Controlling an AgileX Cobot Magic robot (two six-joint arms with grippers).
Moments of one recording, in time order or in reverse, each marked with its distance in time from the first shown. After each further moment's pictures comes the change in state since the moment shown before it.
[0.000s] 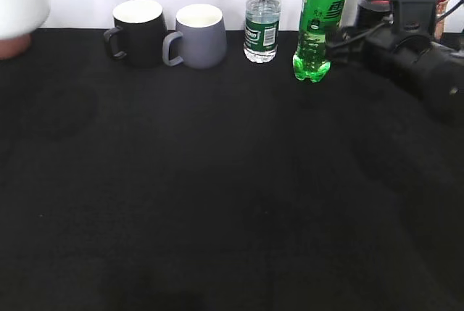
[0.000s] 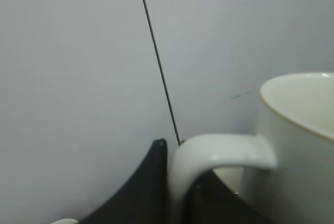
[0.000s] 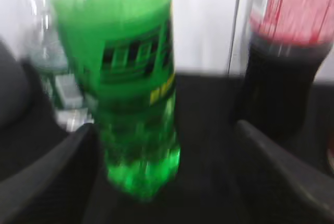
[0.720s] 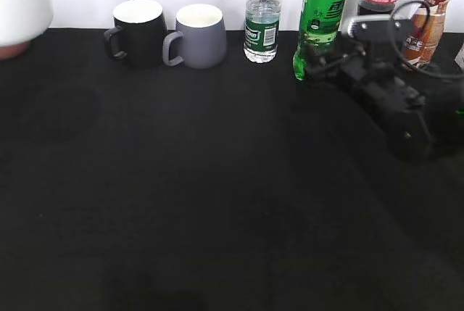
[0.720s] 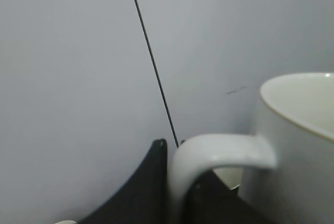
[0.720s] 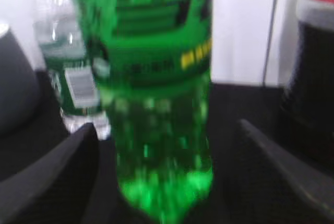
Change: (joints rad) left arm 0.000 0.000 0.000 0.038 -0.002 0.000; right arm 0.000 0.277 -0.065 -0.136 -0.342 0.101
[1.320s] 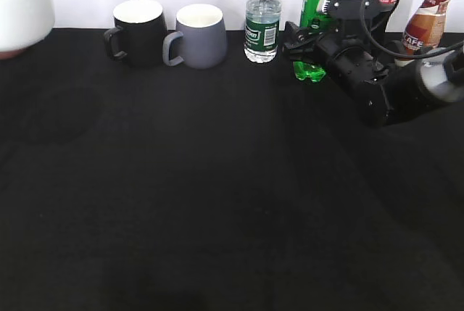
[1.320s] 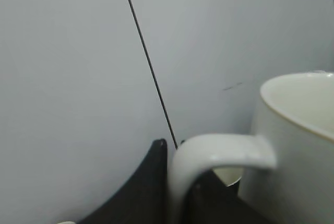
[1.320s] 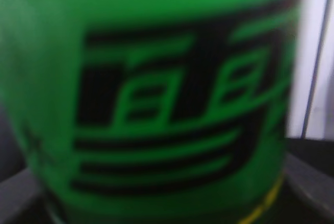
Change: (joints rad) left arm 0.000 0.000 0.000 0.029 -0.001 0.000; right arm 0.000 0.146 -0.295 -0.024 0.117 0.023
